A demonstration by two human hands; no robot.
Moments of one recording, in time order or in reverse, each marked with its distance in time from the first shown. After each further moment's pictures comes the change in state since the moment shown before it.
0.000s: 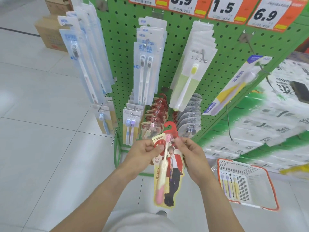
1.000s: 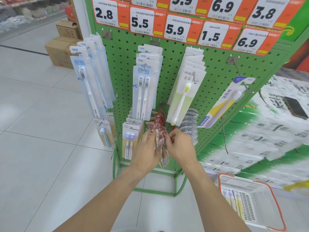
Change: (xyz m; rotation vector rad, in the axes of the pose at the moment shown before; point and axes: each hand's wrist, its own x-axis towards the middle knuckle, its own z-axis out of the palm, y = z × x) left_hand 0.049 0.009 0.013 0.848 0.259 0.362; right_hand 0.074 -0.023 0.021 -1.149 0.237 -0.484
